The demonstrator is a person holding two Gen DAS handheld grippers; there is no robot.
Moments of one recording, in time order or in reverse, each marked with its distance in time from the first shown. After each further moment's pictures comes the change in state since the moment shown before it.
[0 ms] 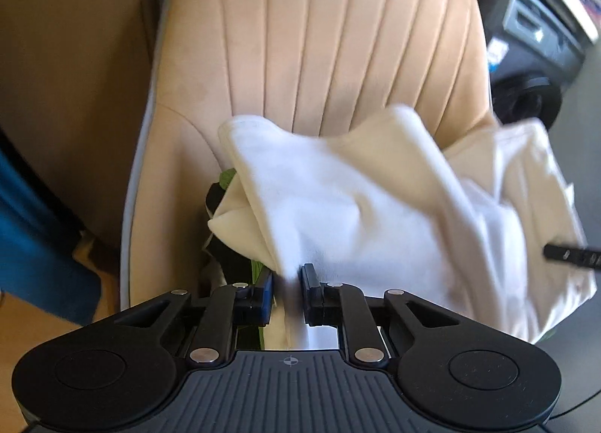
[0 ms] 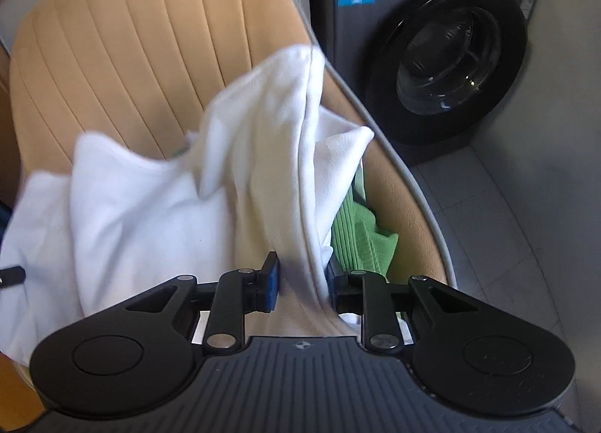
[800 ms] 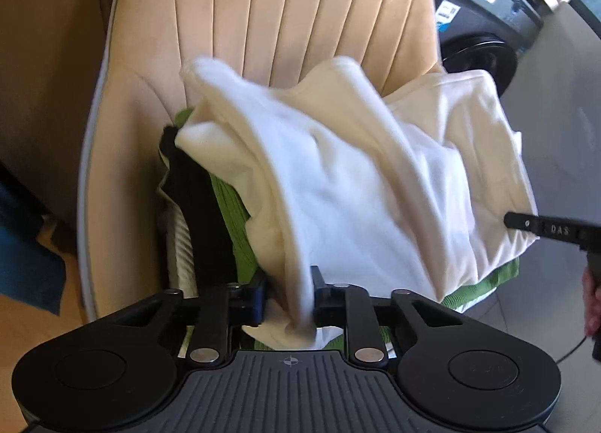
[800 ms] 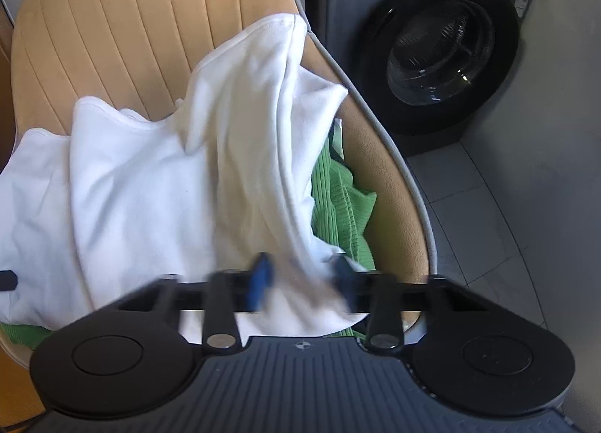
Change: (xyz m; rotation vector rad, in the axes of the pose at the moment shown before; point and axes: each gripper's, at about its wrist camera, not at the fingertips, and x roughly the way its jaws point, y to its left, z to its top) left arm -0.017 0.007 -0.018 0.016 0.073 -0.157; right arm -0.004 -0.022 -0.013 -0.001 -0.002 0.001
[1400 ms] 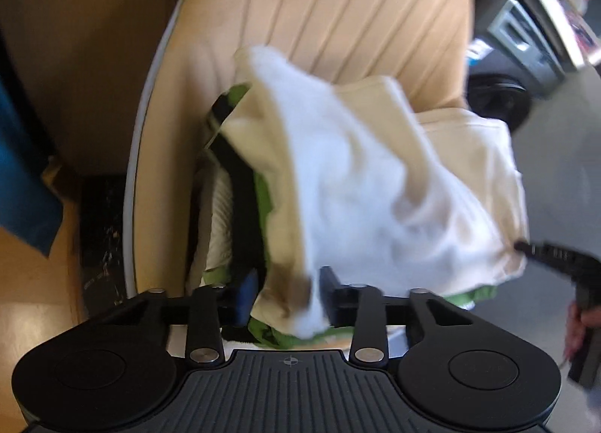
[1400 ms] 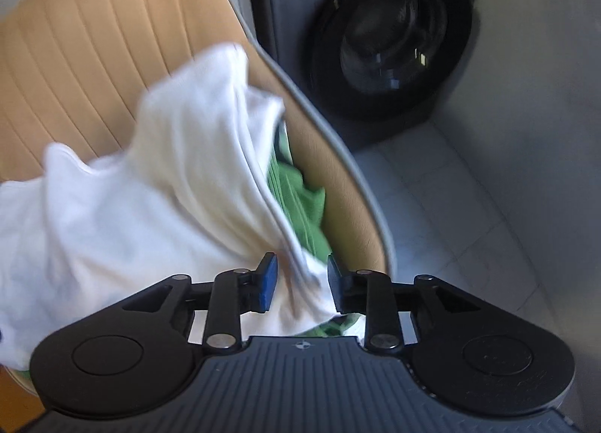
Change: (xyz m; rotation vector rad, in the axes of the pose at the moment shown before) left arm -0.043 0.029 -0.020 -0.144 0.014 -0.058; right arm -0.039 -0.017 0.004 0.108 -0.013 -0.057
